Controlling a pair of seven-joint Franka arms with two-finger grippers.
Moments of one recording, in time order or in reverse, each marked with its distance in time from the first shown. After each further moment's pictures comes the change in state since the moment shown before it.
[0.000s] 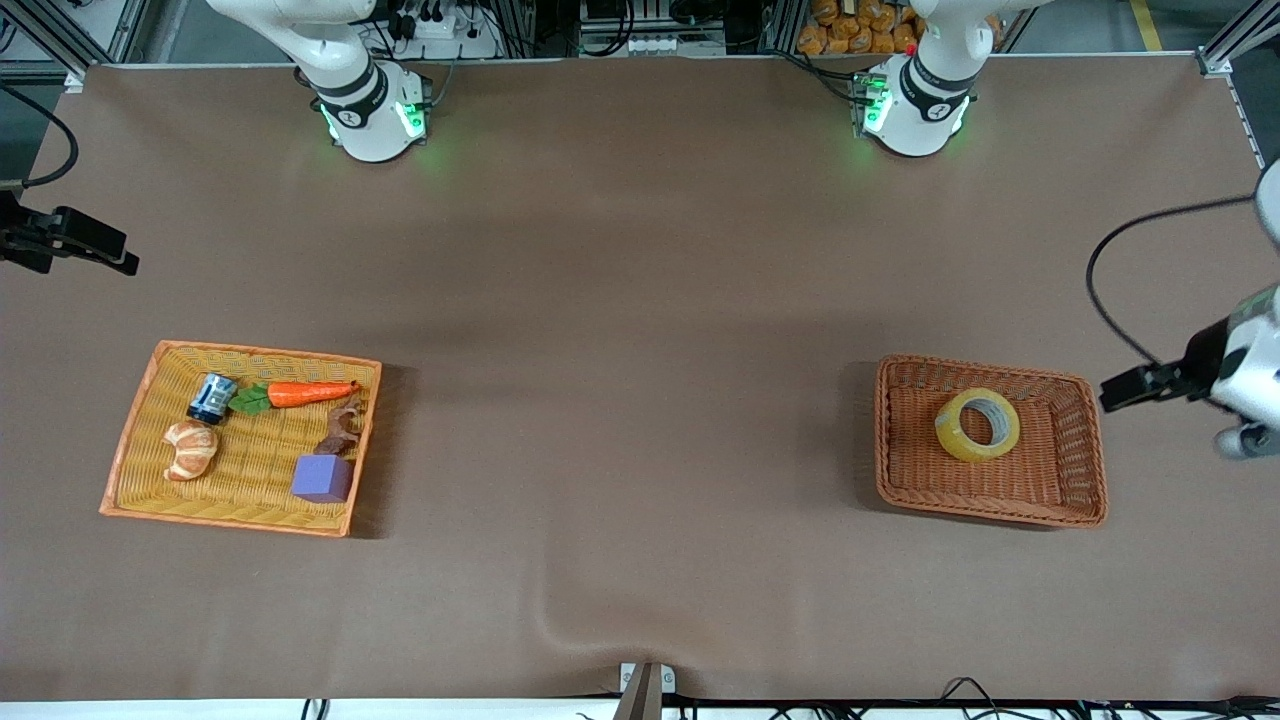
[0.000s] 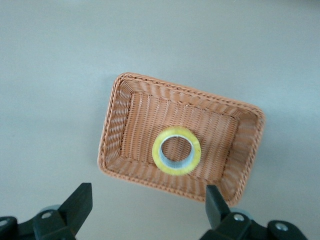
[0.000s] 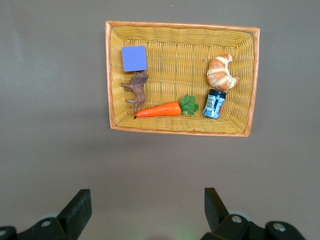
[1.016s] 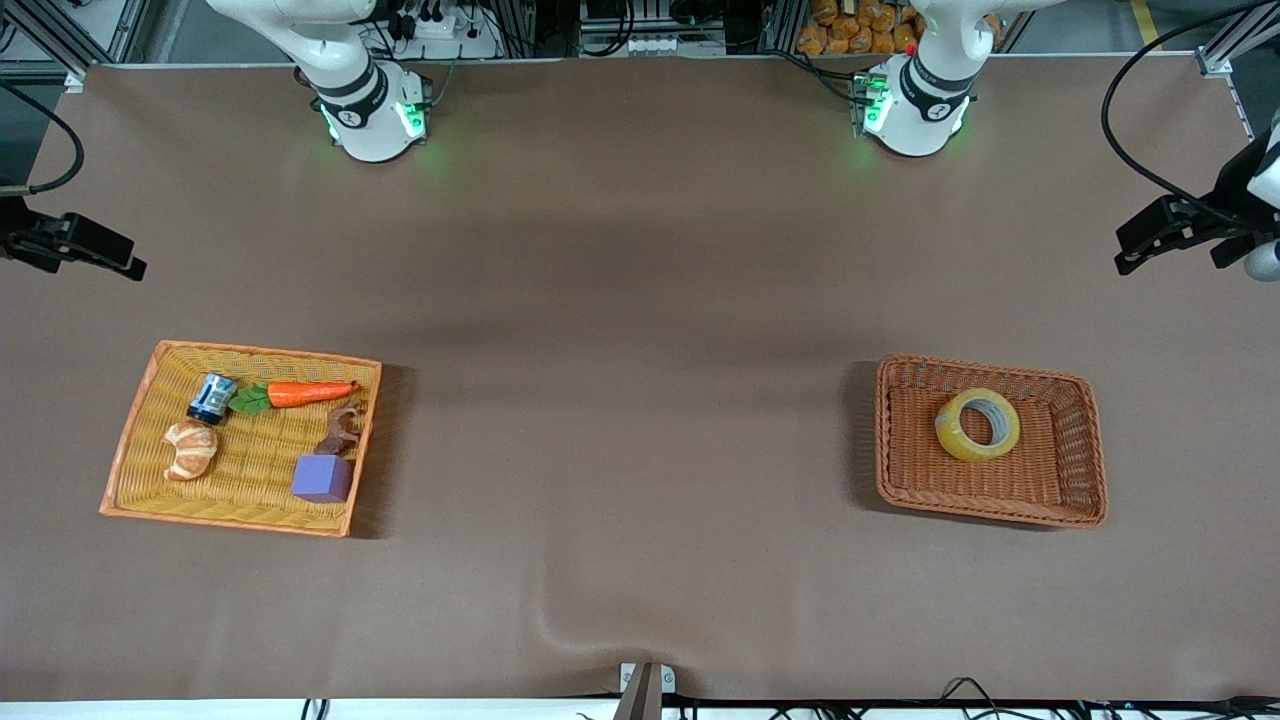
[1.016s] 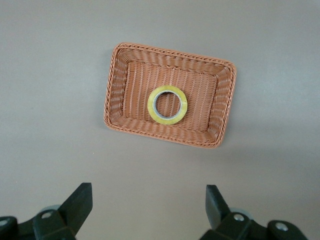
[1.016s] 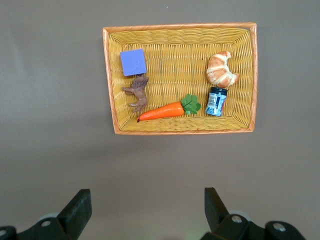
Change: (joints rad) left arm -0.100 -0.296 0.086 -0.159 -0.053 -0.134 0.059; right arm 0.001 0.000 0.009 0.000 0.002 0.002 0.088
